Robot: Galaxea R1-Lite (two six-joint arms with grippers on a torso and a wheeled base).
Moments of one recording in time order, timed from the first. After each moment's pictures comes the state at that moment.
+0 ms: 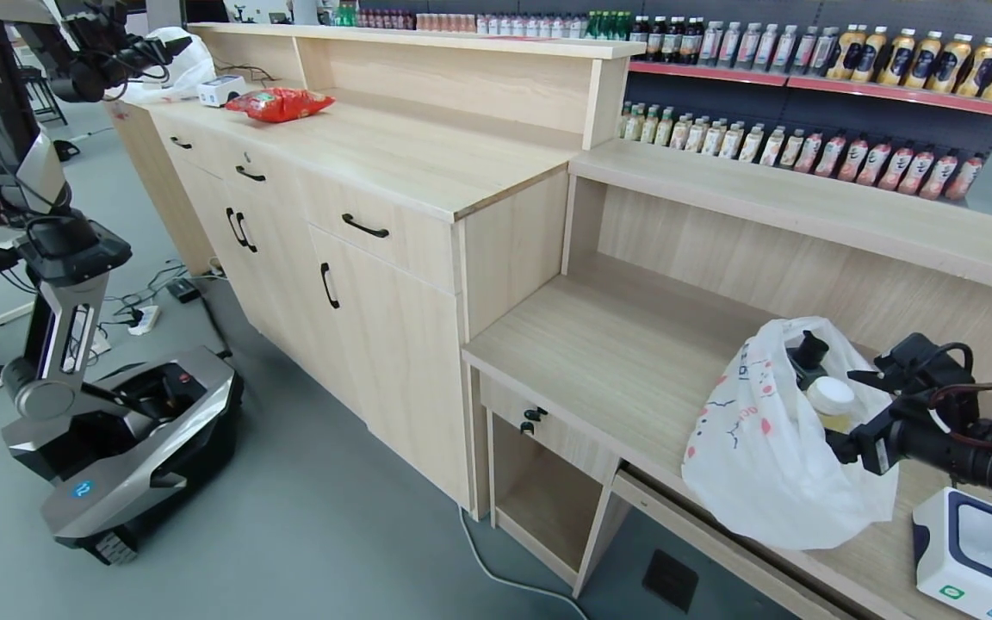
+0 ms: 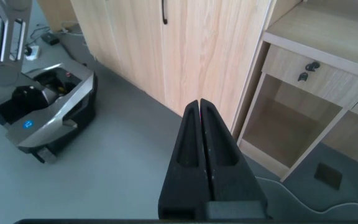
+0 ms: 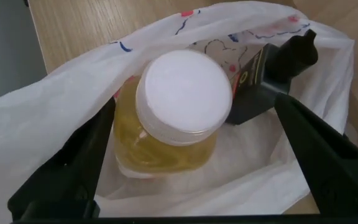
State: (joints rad) left arm 0.00 0.00 0.00 0.00 0.01 0.01; right arm -0.24 1.83 -0.47 -1.01 0.52 -0.61
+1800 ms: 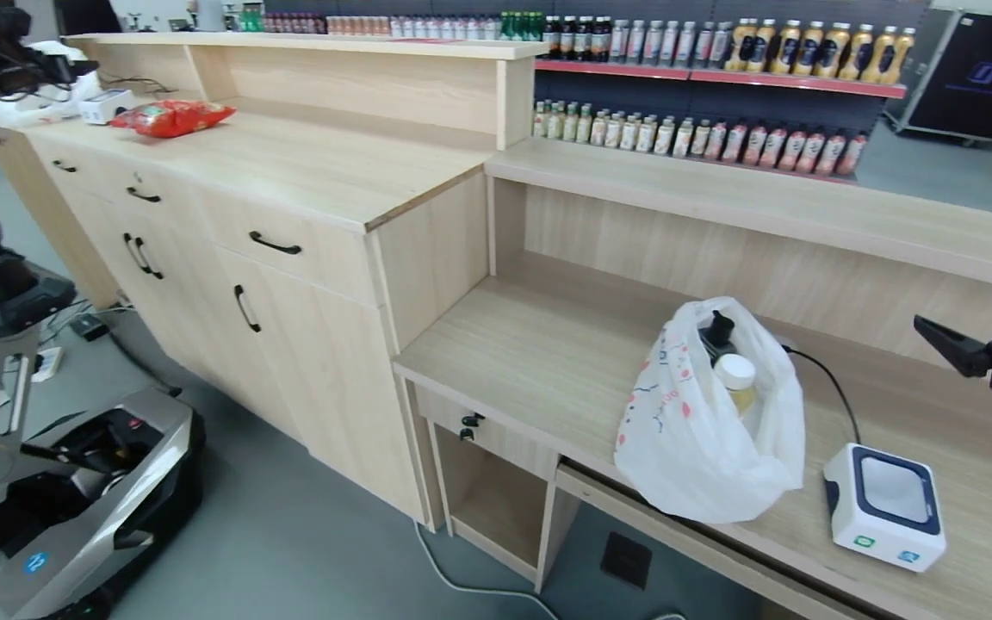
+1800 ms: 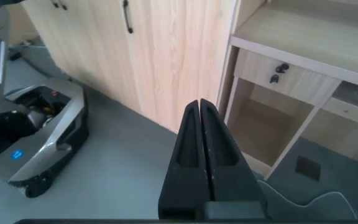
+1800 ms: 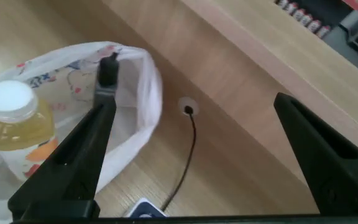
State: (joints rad) left arm 0.00 0.00 0.00 0.00 0.01 0.01; right arm -0.33 1.44 -0.52 -0.93 0.34 -0.46
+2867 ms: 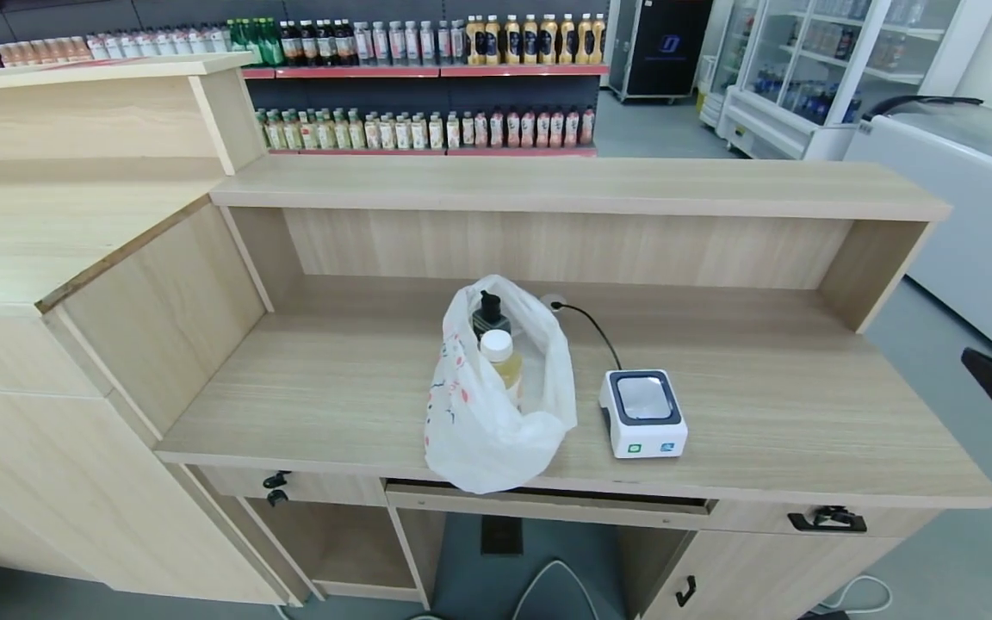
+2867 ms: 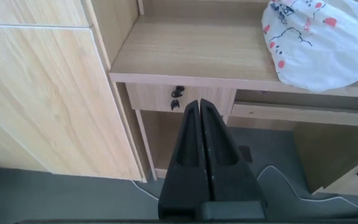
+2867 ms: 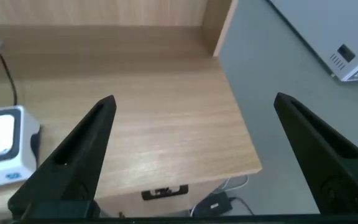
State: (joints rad) left arm 0.00 0.00 0.00 0.00 0.01 0.01; right arm -0.29 1.24 -0.37 -0.79 0.01 -0.16
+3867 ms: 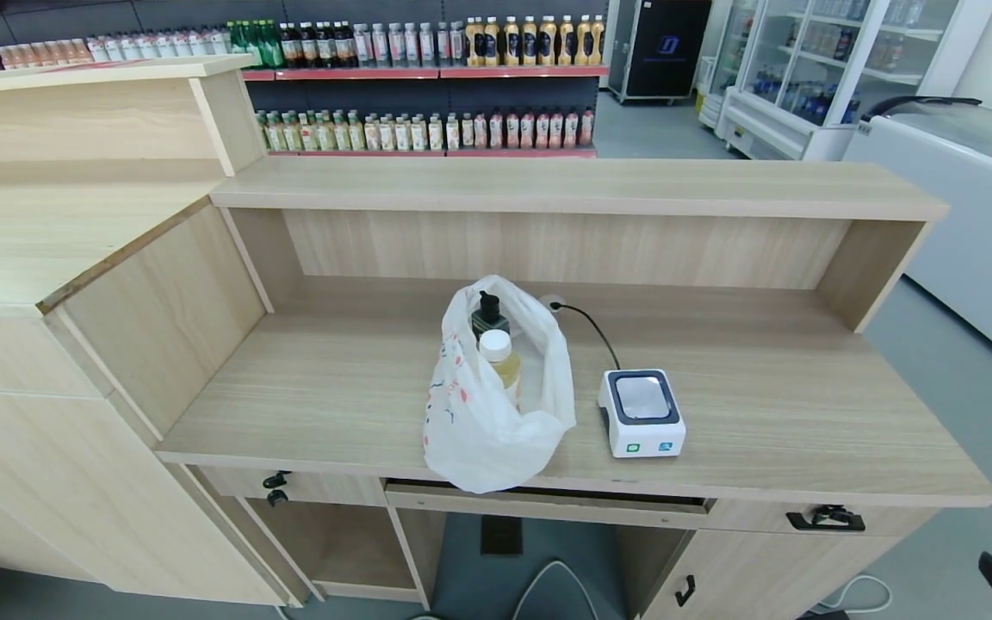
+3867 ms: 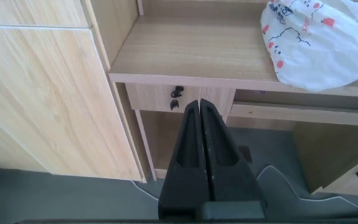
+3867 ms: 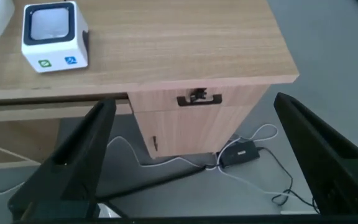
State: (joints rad) left arm 0.00 0.00 0.00 0.00 0.01 0.01; right arm -0.16 0.64 0.00 -0.43 0.01 -0.08
